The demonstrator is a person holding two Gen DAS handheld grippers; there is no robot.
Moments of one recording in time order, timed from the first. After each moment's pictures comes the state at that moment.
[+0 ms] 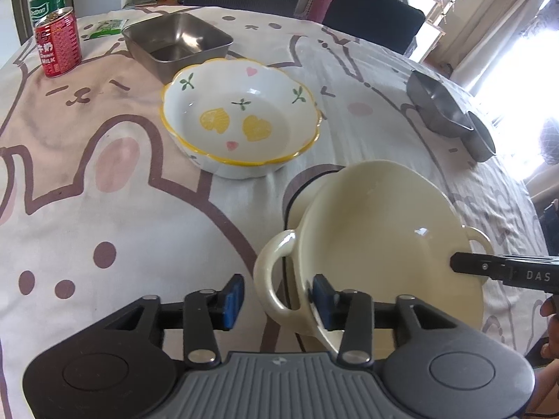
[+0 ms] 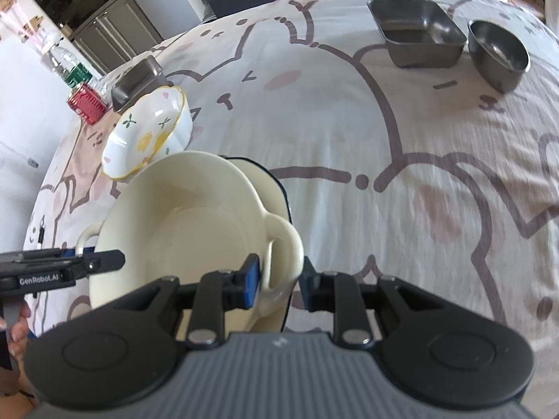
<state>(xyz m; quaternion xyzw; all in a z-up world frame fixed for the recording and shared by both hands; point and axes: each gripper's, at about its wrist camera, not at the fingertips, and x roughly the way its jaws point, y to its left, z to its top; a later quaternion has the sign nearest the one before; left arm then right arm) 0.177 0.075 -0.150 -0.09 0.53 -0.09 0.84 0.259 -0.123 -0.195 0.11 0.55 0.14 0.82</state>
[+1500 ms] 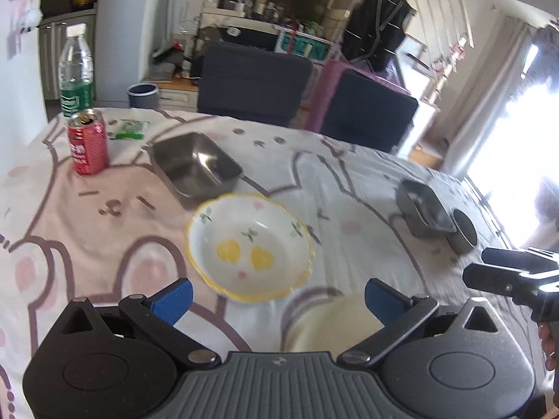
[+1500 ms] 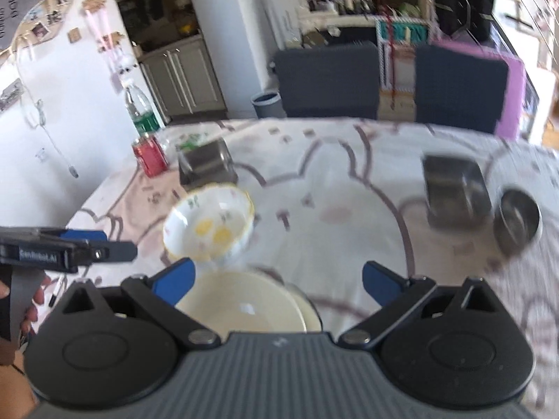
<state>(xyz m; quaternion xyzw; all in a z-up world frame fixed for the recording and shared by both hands) 0.190 0.093 -0.069 -0.11 0.40 -0.06 0.91 0.274 -0.101 -0.099 0.02 0.39 0.22 0.89</state>
